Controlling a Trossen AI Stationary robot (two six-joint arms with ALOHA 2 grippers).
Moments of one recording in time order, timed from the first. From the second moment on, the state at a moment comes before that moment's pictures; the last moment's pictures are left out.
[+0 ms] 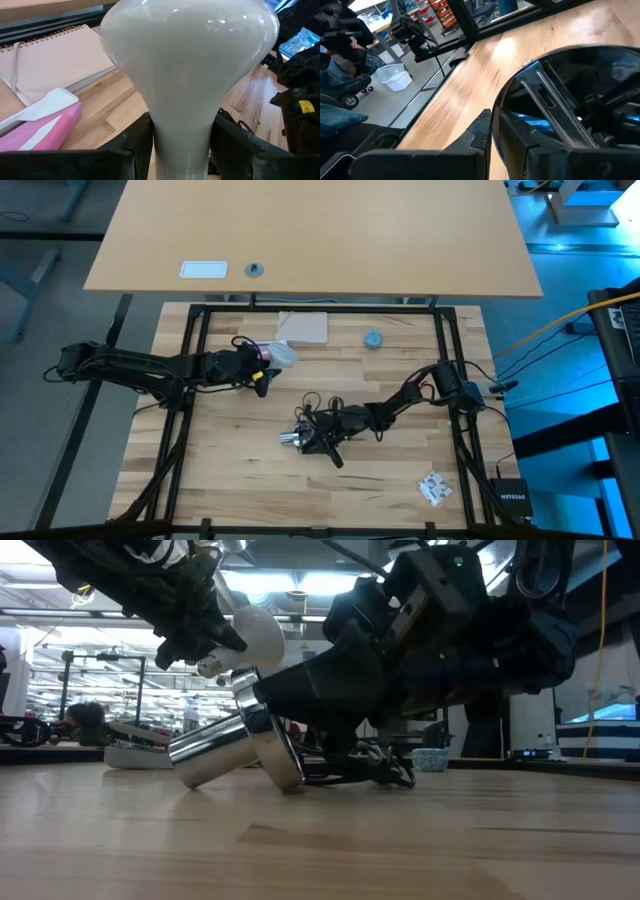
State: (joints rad) left arm 0.05 0.99 0.49 0.03 -0.34 -0.56; right arm 0.22 2.18 0.89 1.11 -0.26 0.41
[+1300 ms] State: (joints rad) left arm 0.05 0.99 0.49 0.02 -0.34 -0.55; right arm 0.22 2.17 1.02 0.84 -0.36 0.37
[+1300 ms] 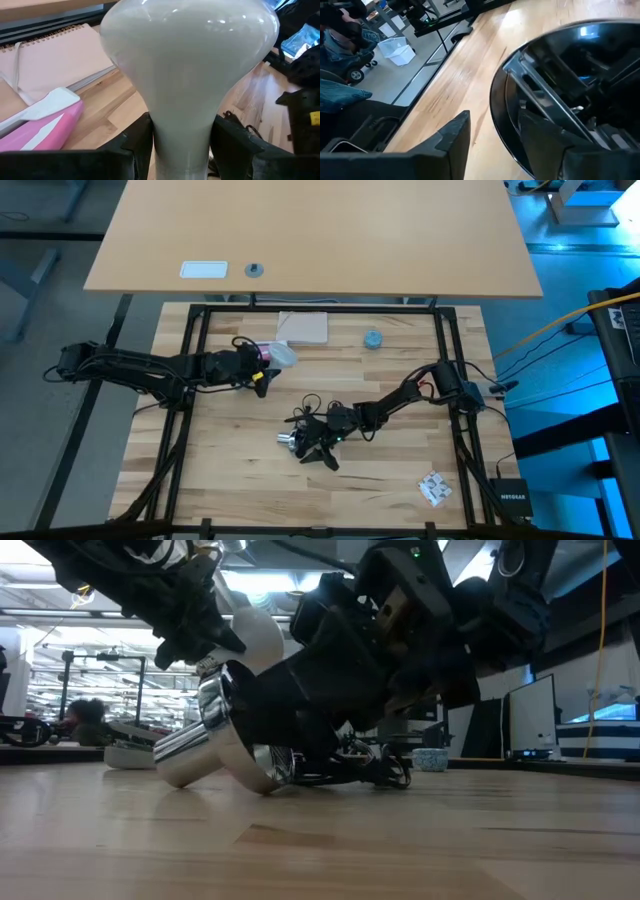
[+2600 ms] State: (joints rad) left arm 0.05 0.99 0.49 -0.04 -0.34 -0.54; right arm 0.03 2.02 1.02 0.66 -0.54 -0.36
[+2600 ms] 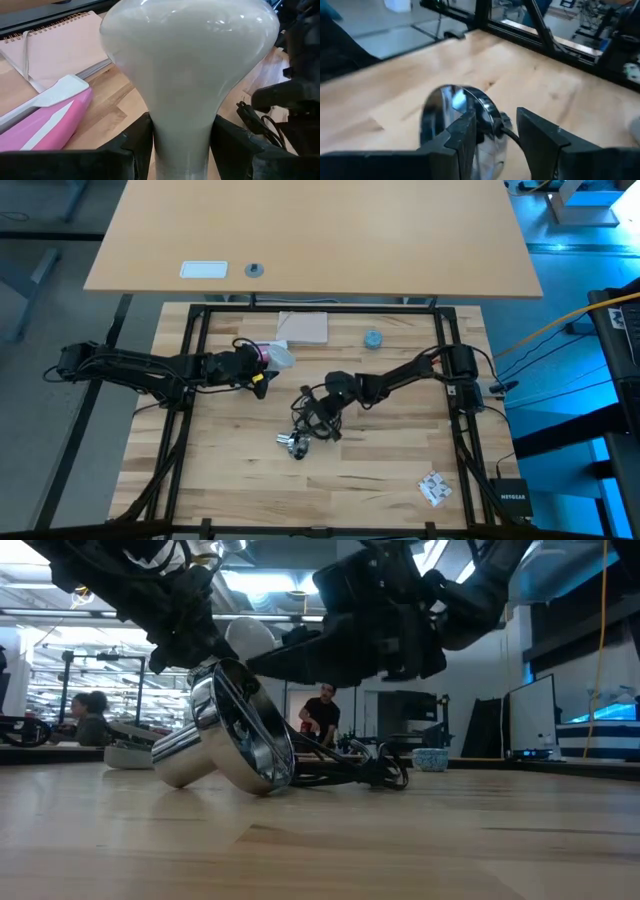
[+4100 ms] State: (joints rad) left arm 0.05 0.99 0.49 -0.04 -0.34 -0.55; right arm 0.03 2.02 1.02 0.47 -0.59 -0.39
